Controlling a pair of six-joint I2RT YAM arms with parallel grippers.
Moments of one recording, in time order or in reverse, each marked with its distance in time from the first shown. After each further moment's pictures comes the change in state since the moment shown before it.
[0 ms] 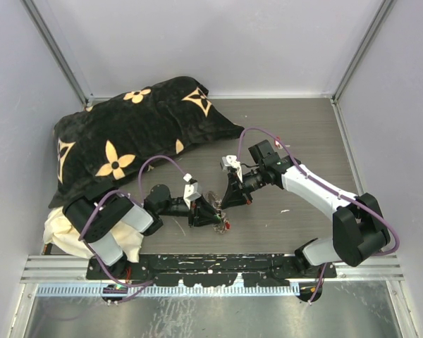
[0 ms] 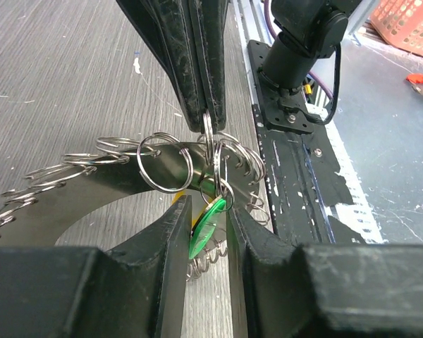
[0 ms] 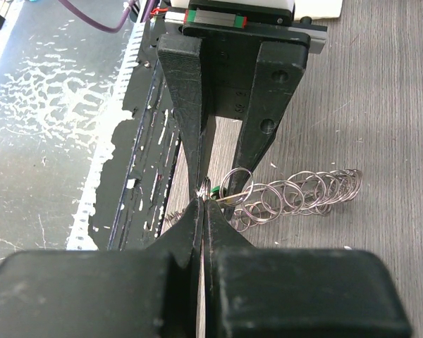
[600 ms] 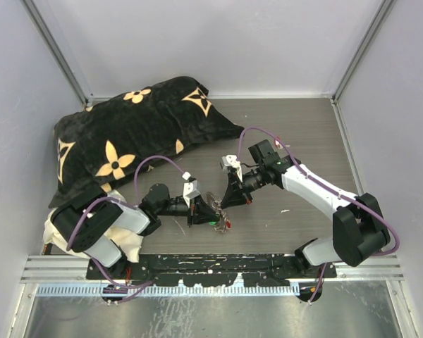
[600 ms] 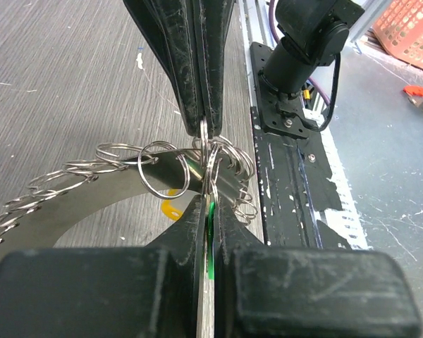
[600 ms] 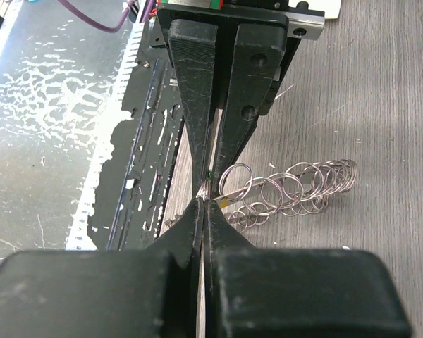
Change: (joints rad) left arm -0.002 -0.108 -0.007 -0.132 -0.041 -0.025; right arm 0.000 0.000 0.003 -0.001 0.001 -0.001
